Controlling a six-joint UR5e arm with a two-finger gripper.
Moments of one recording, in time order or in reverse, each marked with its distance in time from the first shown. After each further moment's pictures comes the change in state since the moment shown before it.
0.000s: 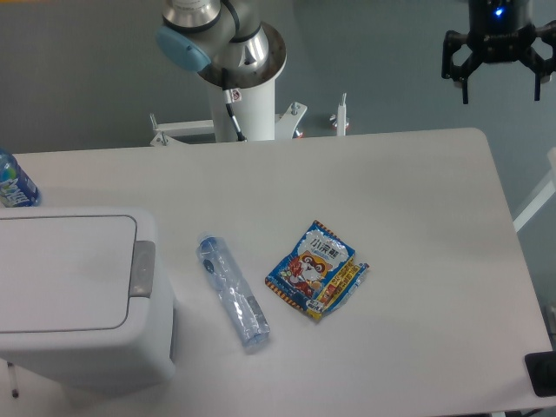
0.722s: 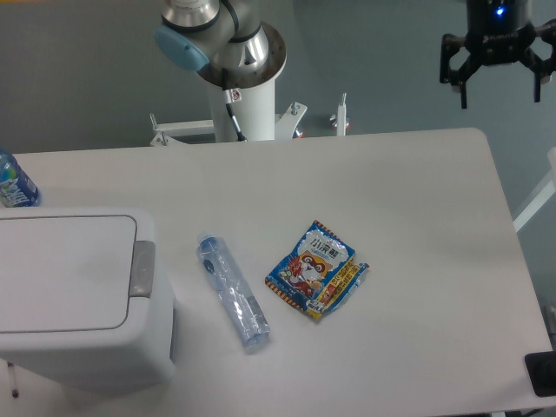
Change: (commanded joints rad) arm -0.087 -0.018 0.044 0.000 -0.020 -0.332
